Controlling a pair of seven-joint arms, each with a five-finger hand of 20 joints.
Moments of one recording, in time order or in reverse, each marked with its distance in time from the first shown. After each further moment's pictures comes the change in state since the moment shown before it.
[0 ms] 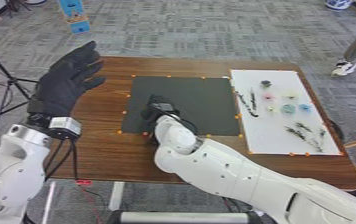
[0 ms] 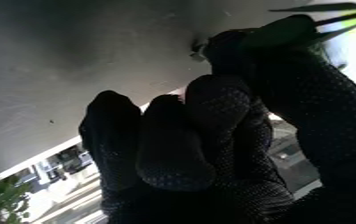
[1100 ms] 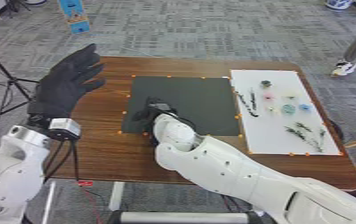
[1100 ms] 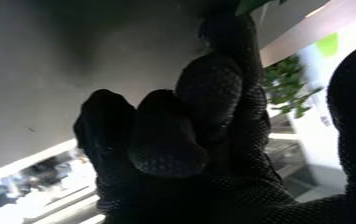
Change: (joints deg) left arm 0.9 -0.4 -1.0 -0.1 -0.2 -0.3 -0.7; right arm 0.3 -0.2 1.5 -0.3 -0.9 -9.6 -1.7
